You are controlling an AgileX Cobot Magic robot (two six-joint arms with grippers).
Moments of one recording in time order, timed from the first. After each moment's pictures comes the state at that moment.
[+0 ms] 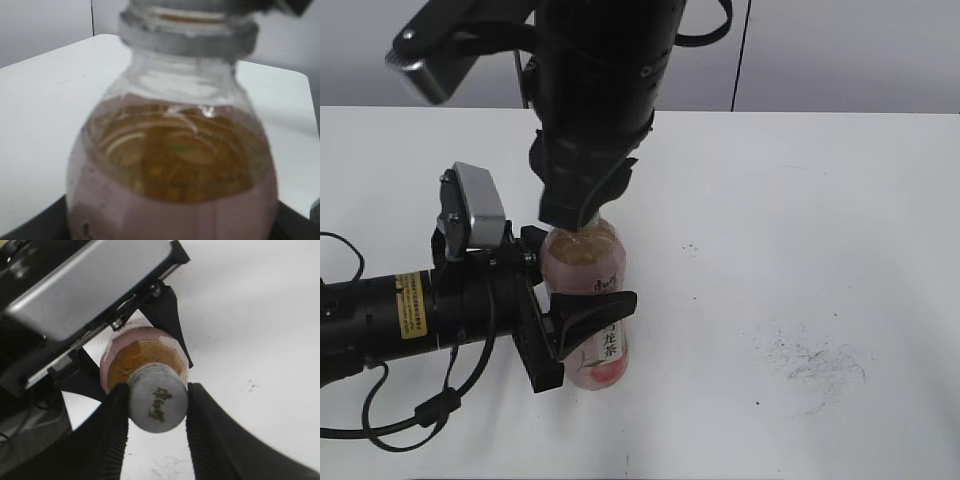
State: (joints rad) left arm -0.42 1.91 -0.49 0.83 -1.20 -0.25; right arm 0.91 1.89 -1.77 0.00 1.22 -0.54
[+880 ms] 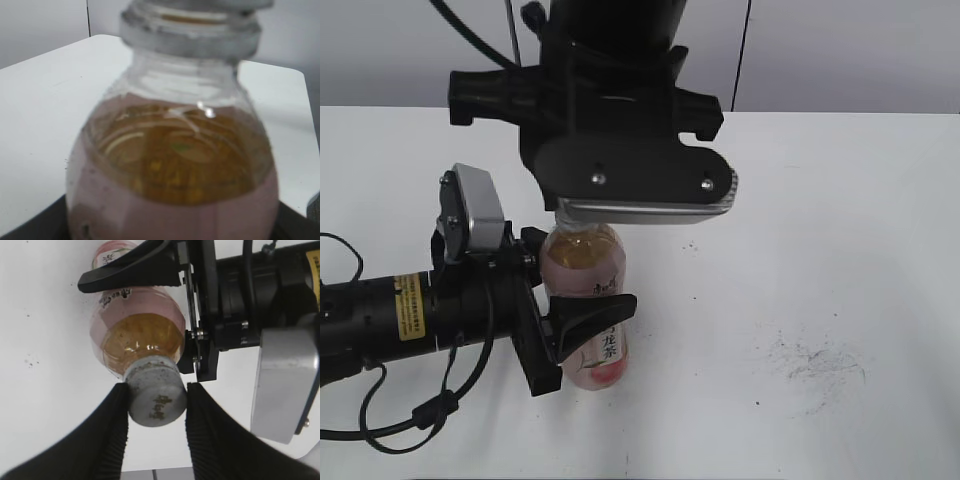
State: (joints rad) left arm -0.42 1.91 -0.49 0.85 -1.20 -0.25; right arm 0.91 1.89 -1.77 0.06 1.22 -2.52
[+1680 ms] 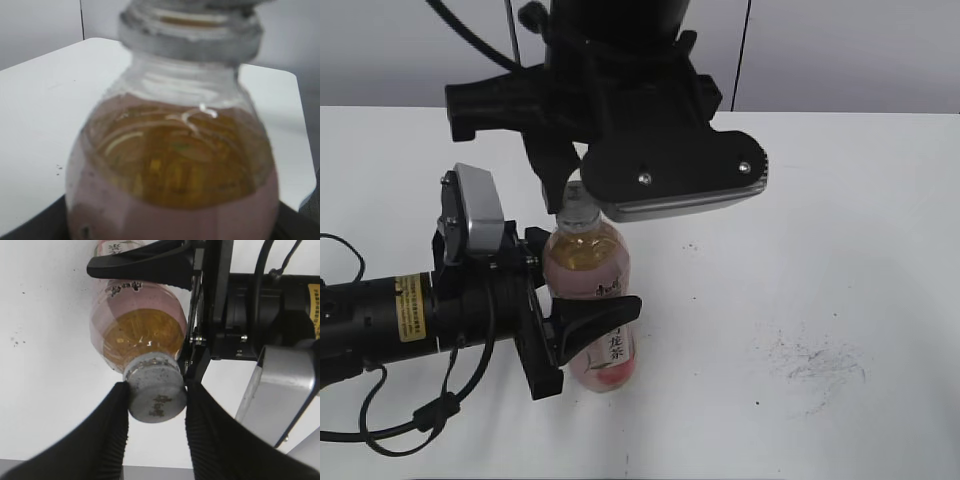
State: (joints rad) left arm -0.42 1.91 -0.49 0.86 -1.22 -0.24; right arm 0.91 1.87 -1.77 0.07 1.22 -2.73
